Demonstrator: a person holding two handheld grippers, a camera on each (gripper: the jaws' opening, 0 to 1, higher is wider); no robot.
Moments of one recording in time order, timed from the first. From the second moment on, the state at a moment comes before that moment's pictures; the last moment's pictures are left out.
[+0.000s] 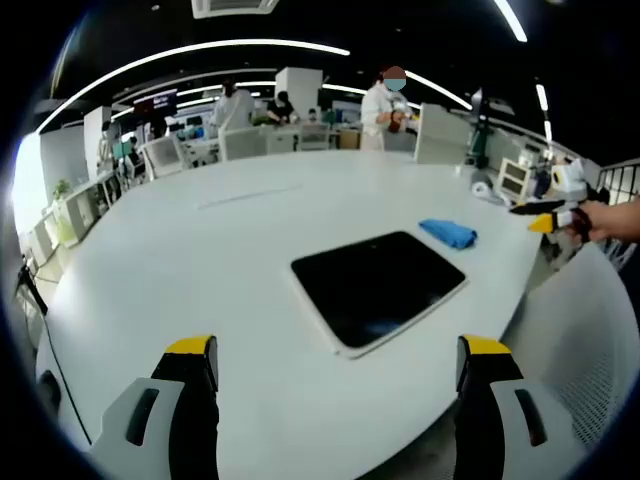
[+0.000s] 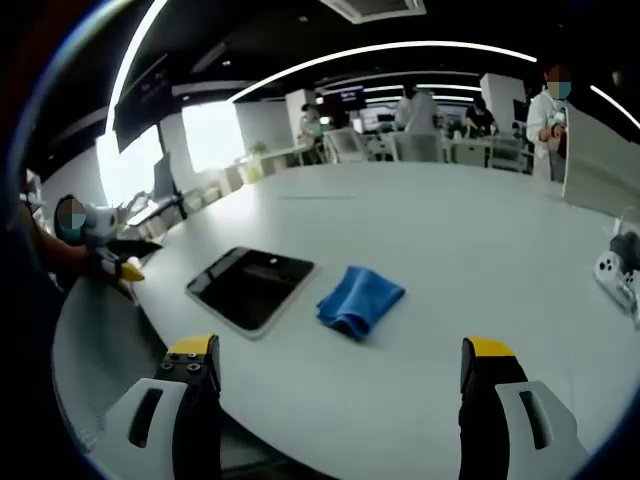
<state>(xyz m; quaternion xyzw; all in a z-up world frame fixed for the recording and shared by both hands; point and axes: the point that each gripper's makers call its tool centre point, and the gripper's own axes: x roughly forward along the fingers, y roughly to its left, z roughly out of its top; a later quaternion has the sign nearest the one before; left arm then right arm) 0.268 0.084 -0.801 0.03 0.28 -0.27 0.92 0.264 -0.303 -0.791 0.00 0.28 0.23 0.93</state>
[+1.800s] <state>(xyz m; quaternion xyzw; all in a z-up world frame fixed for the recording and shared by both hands) 0.260 0.090 -0.818 0.04 0.32 -0.27 0.91 0.241 -0.289 -0.806 0.02 0.30 0.22 0.93</state>
